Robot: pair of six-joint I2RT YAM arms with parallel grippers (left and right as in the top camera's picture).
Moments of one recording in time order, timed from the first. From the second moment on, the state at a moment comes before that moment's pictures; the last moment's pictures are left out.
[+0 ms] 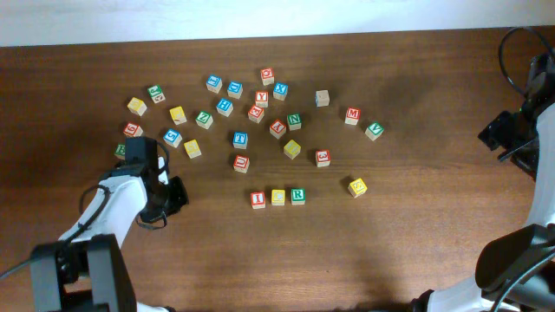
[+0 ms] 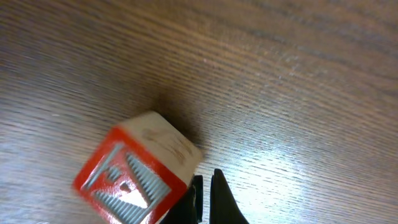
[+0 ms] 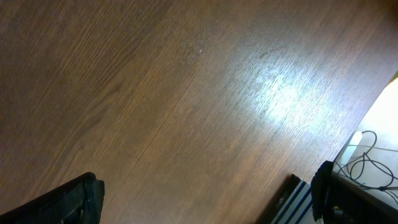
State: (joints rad) left arm 0.09 1.64 0.87 -0.69 0.08 -0.28; right arm -0.41 1.74 1.73 -1.46 0.31 0.55
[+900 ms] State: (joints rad) left arm 0.13 1.70 1.01 -0.84 -0.02 -0.22; right arm -0.41 1.74 1.73 -1.46 0.31 0.55
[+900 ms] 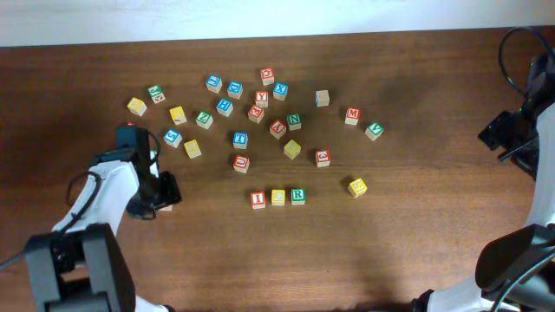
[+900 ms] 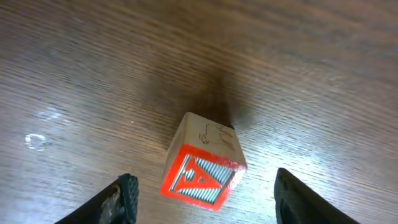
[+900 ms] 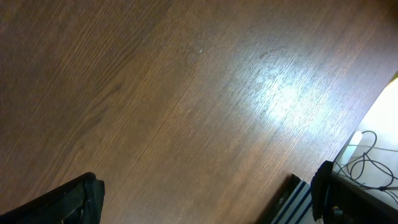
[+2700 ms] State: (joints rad) left arm 0.13 1.75 0.99 -0.69 0.24 -0.47; right arm -0.41 1.74 1.73 -1.46 0.31 0.55
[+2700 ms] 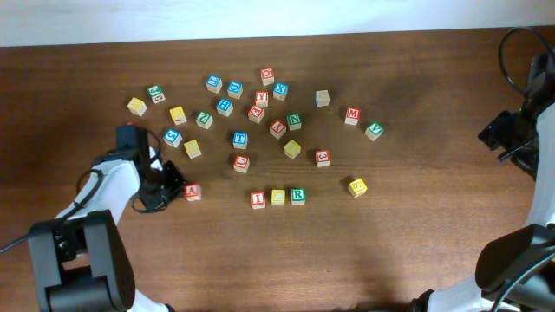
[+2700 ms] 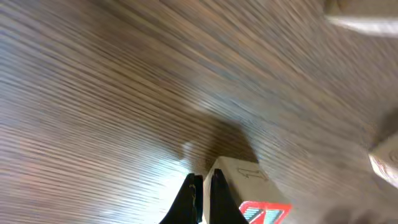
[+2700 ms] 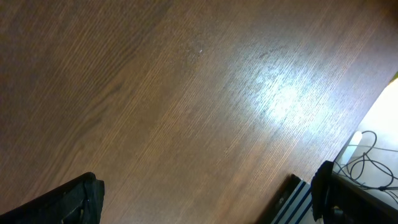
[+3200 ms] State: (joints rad) left arm -0.11 1.75 0.99 -0.71 0.39 -0.48; right arm -0.41 1.74 1.73 -1.46 0.31 0.55
